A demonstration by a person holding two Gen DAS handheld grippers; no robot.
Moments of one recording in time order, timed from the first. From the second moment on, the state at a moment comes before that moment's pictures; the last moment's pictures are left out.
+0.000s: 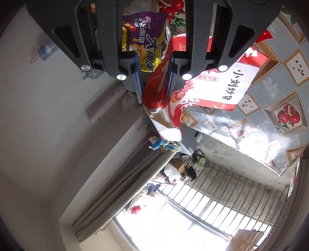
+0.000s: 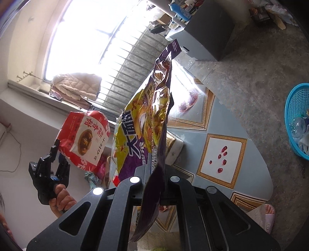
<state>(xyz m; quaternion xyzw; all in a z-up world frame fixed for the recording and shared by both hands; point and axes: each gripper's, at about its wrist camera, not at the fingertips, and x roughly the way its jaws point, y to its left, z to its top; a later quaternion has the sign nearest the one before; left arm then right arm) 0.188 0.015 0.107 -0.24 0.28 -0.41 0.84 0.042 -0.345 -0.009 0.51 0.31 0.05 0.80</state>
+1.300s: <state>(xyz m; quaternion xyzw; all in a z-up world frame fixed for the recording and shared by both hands) 0.167 0.061 0.081 -0.22 0.29 -0.37 0.86 0.070 -0.322 -0.025 0.46 0.37 -0.01 0.81</state>
